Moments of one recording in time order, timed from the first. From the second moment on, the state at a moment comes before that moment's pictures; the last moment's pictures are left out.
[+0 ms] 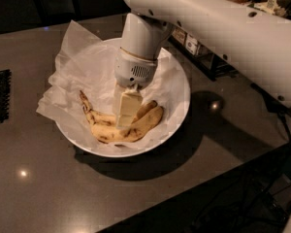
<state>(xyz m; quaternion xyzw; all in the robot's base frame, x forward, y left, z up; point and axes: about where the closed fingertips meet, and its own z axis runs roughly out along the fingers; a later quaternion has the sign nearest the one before) 0.470 0.059 0.855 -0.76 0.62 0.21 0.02</state>
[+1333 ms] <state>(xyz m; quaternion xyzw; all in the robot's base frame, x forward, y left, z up) 0.487 0.068 0.847 -0.77 0.60 0.21 0.01</state>
